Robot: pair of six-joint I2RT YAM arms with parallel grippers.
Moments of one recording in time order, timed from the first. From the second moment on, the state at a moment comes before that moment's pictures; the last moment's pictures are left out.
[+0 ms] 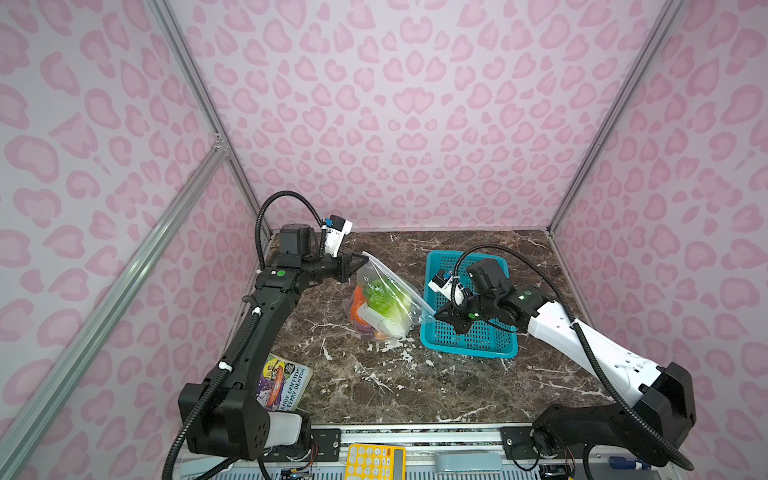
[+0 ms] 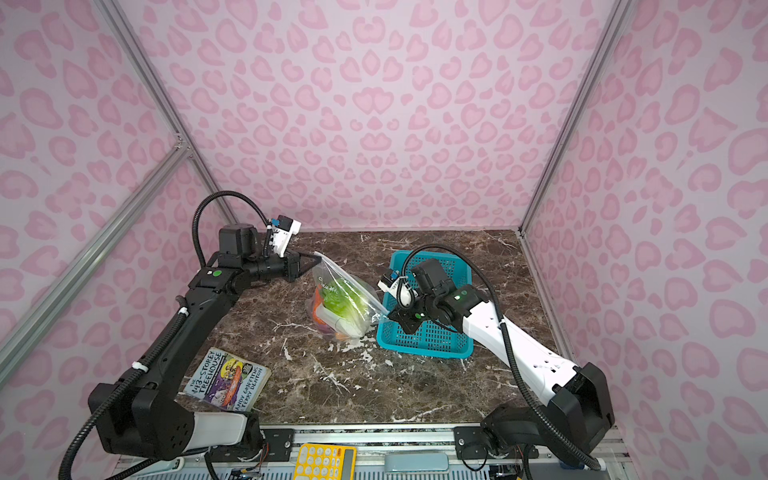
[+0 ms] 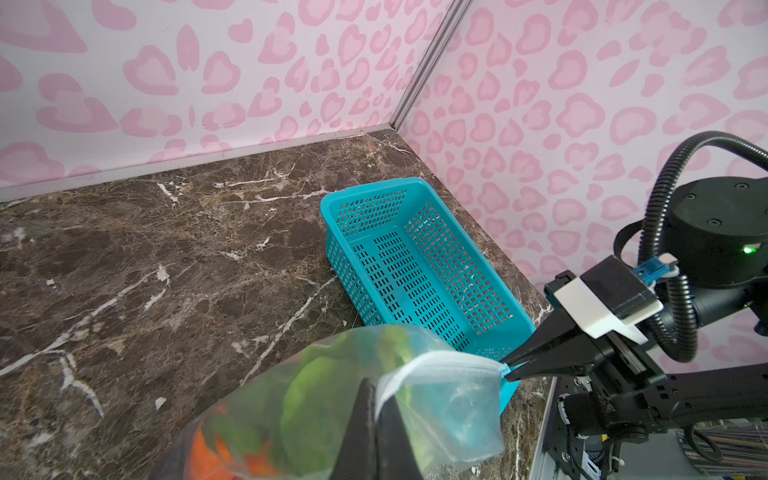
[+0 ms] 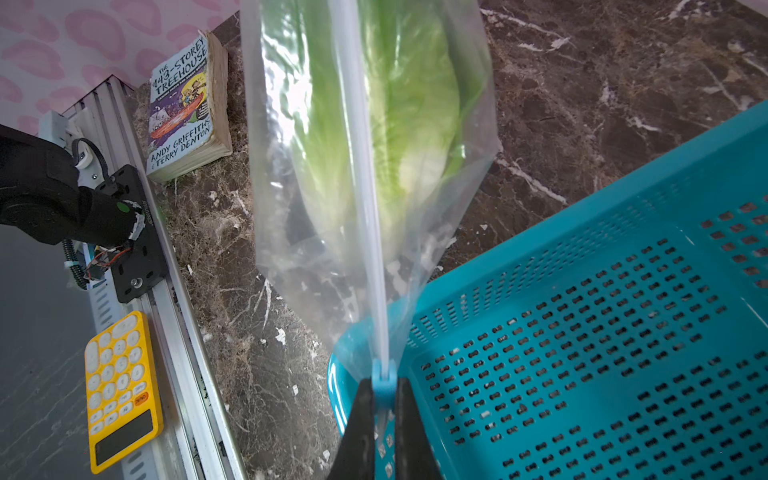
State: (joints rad) left arm -0.13 1.36 1.27 -0.47 0.79 -0.06; right arm 0.60 1.33 1.12 -0.69 -0.39 -0.16
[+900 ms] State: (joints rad) left arm -0.13 1.36 1.27 -0.47 0.80 -0.06; right arm 0.58 1.30 1.10 -0.71 -0.37 -0.15
